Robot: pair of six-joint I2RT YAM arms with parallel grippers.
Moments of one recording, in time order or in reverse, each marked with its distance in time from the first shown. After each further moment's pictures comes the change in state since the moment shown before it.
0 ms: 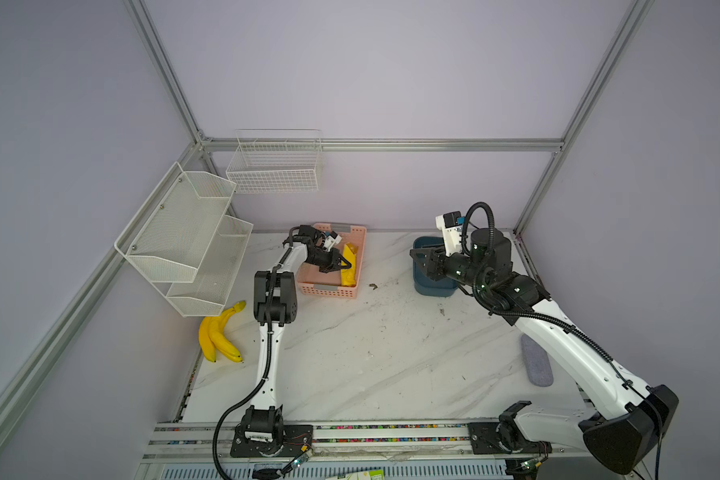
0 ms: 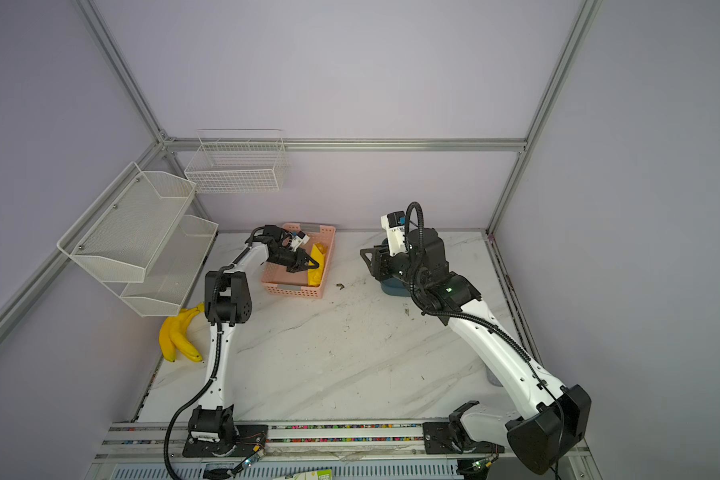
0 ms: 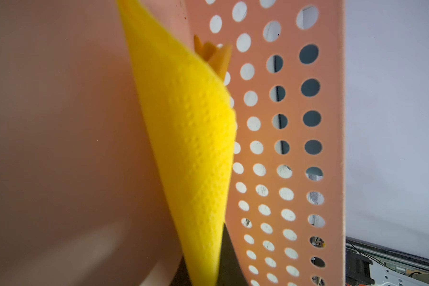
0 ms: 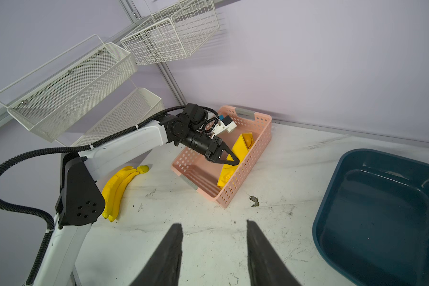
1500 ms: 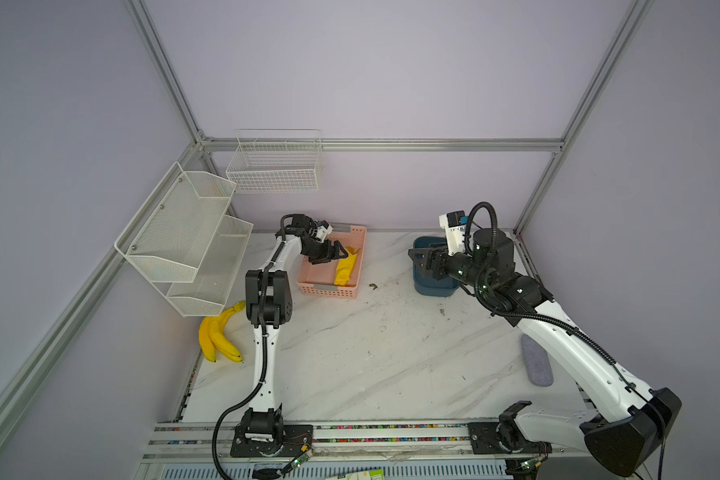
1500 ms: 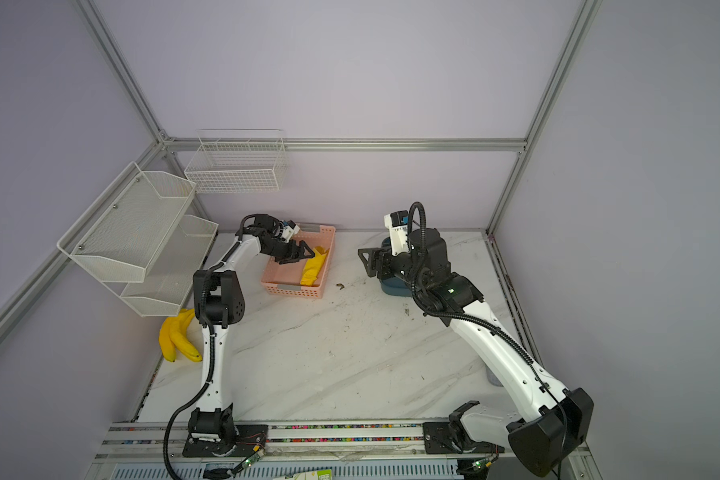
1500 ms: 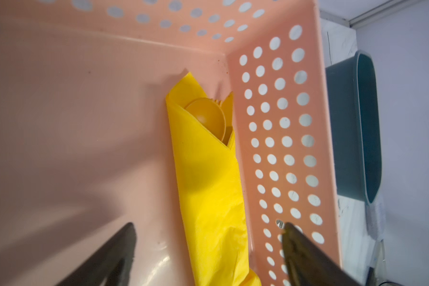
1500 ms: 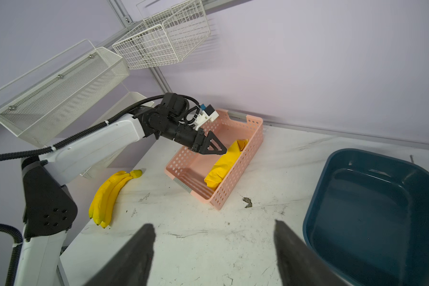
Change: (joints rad) left arm 0.014 -0.153 -0.038 0.002 -0.275 -0.007; right arm -0.003 -0.015 0.000 -0.018 0.068 0.009
